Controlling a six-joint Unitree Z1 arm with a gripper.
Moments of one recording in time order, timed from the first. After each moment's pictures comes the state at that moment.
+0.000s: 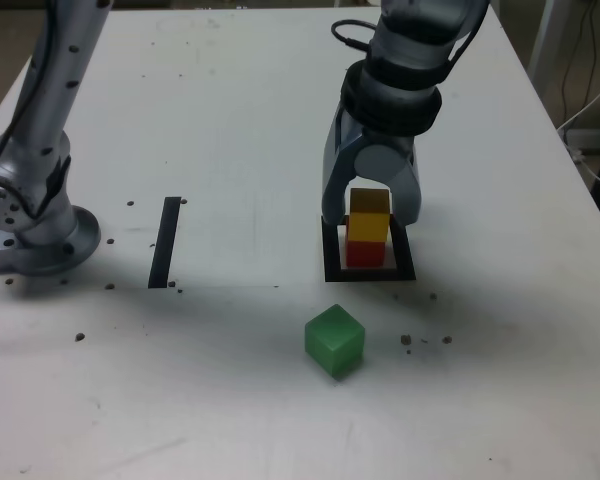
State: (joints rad) arm -0.07 2.13 -1.72 1.40 0.05 -0.03
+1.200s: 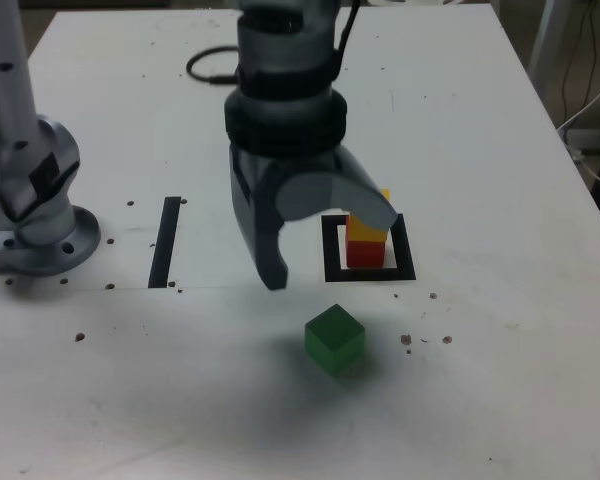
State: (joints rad) arm -0.37 1.80 -1.37 1.14 -0.10 -0.75
